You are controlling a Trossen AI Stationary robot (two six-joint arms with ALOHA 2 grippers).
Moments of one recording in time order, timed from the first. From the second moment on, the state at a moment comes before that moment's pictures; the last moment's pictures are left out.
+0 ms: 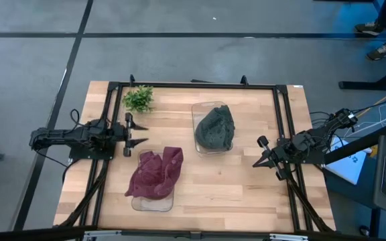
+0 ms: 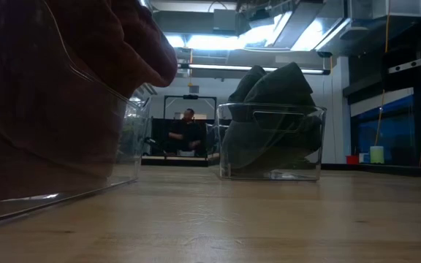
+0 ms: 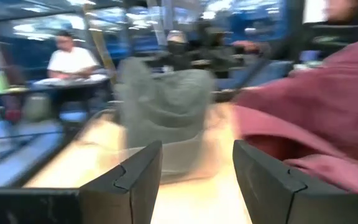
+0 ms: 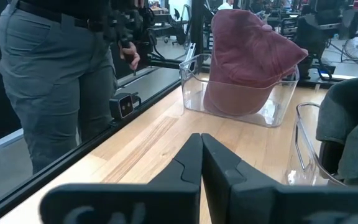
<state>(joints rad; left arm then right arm) 0.03 0.00 0.01 0.02 -0.04 0.11 0.51 0.12 0.01 0.03 0.09 -0.01</state>
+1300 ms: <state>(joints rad) 0.07 0.00 0.01 0.01 0.00 0.05 0.51 0.12 0.01 0.03 0.09 -0.01</state>
